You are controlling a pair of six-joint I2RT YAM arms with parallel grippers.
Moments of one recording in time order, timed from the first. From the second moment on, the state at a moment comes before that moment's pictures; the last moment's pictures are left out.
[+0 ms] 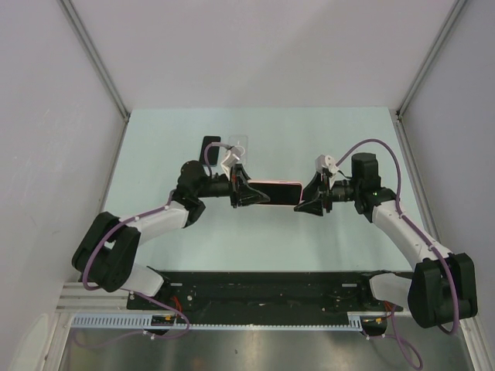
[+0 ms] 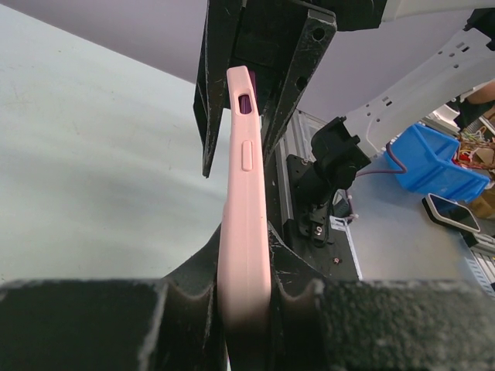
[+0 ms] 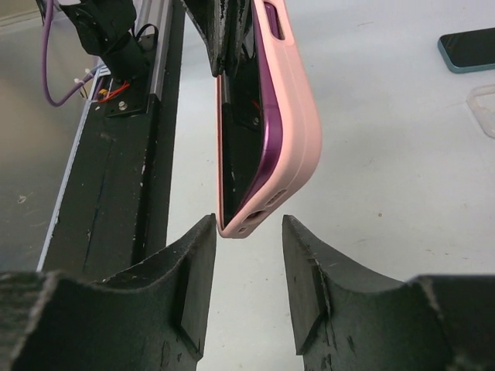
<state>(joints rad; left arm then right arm) -0.54 1.43 0.68 0.88 1.01 -0.54 0.21 1.18 0.75 -0.14 -1.28 -0.41</state>
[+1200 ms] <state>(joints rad) -0.56 1.43 0.68 0.87 1.05 -0.54 0.21 1.17 0.75 -0.28 -1.38 -0.65</state>
